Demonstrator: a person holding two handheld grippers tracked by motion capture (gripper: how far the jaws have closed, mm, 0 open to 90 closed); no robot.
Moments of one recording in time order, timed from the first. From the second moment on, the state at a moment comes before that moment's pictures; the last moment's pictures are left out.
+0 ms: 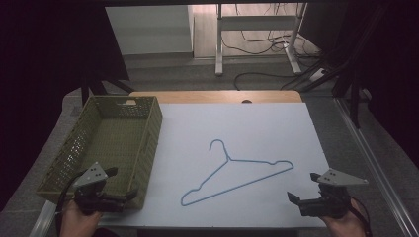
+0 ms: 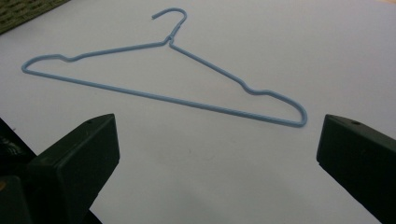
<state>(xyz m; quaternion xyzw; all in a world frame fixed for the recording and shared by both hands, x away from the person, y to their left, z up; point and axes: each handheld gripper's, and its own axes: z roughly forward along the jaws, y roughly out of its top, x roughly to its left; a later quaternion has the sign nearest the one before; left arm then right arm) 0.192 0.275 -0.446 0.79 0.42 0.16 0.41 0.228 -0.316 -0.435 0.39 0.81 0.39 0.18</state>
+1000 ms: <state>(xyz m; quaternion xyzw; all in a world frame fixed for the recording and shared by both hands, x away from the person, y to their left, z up) 0.198 0.271 -0.448 0.78 0.42 0.15 0.43 0.238 -0.302 -0.433 0.38 0.82 0.39 0.17</state>
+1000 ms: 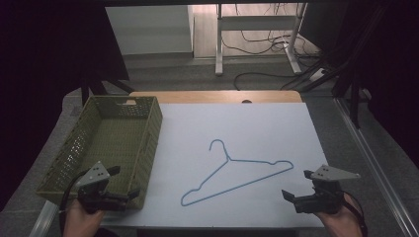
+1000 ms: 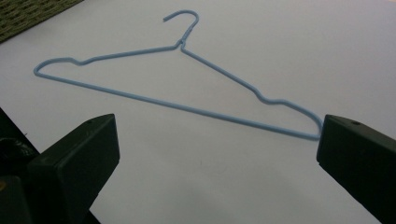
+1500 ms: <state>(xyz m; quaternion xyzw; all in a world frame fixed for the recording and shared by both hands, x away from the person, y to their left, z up) 0.208 0.245 -0.437 0.80 0.39 0.14 0.44 0.257 -0.284 -0.430 0.37 0.83 0.38 0.16</state>
